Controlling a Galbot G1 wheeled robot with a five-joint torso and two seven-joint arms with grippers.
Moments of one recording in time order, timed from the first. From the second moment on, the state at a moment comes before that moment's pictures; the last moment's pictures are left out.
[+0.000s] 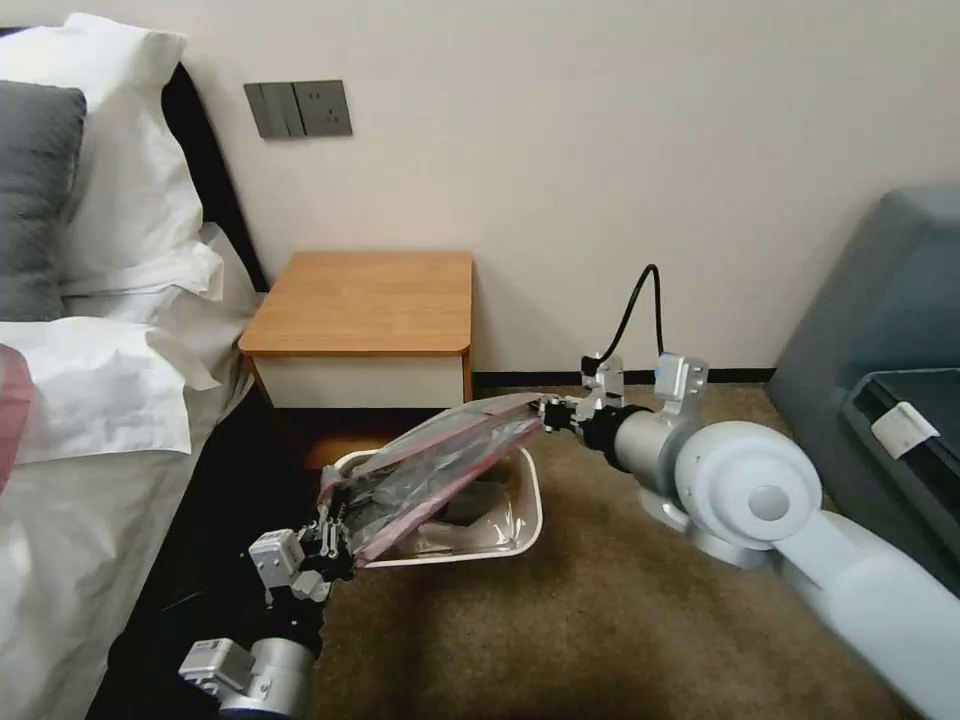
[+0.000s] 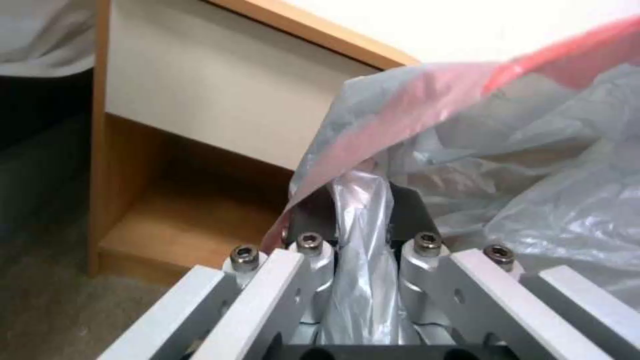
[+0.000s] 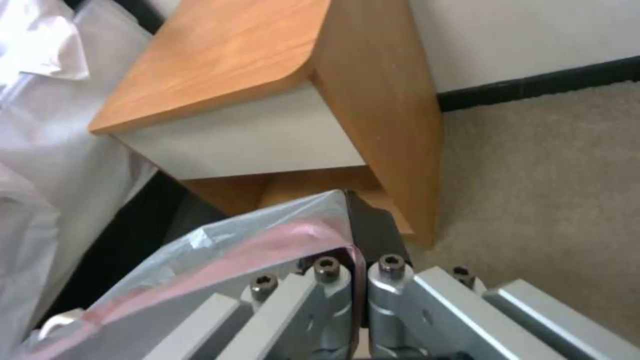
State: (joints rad) left arm 1.86 -1.45 -0.54 -2.24 -0.45 -0.06 0.04; right arm -0.74 0.85 -0.02 2.24 1.67 -0.56 0.86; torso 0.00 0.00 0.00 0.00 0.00
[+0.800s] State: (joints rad) left arm 1.83 -1.46 -0.63 -2.23 -0.51 -0.07 0.12; right arm -0.78 0.75 0.11 2.26 2.09 -0.73 1.01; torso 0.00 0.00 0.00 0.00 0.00
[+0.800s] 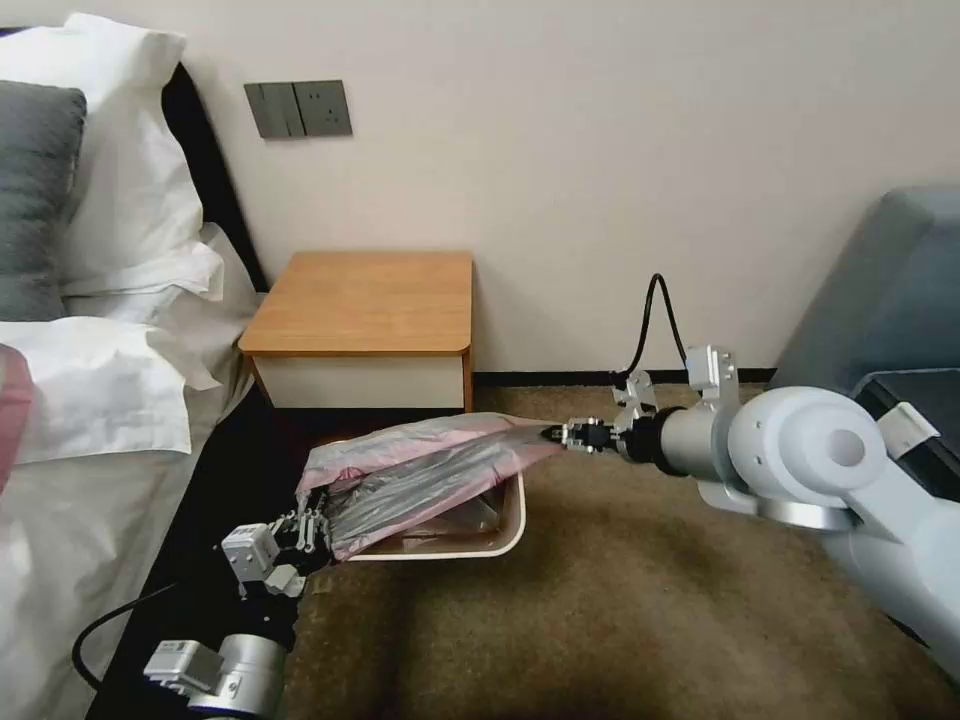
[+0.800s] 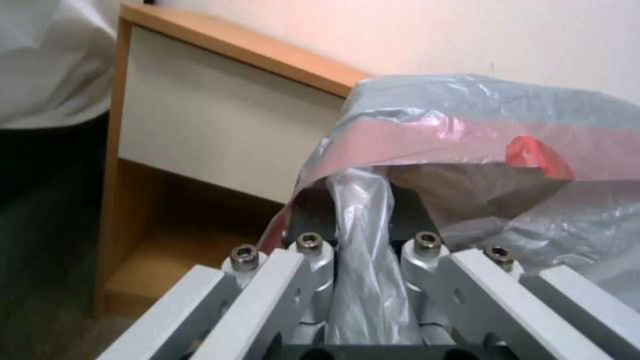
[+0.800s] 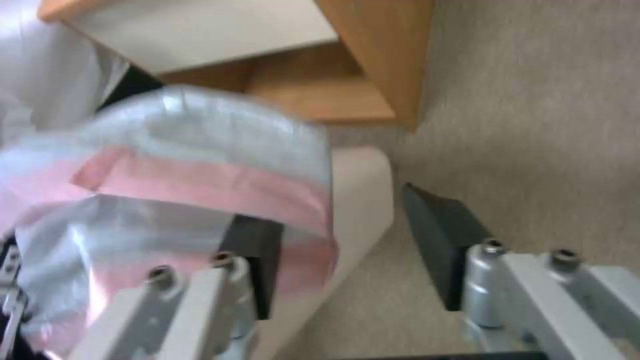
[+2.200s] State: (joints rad) left arm 1.80 -1.45 -0.68 -2.29 -0.76 0.08 -0.01; right arm -1.22 1.12 0.33 2.47 1.89 -0.32 0.81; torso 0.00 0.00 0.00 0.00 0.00
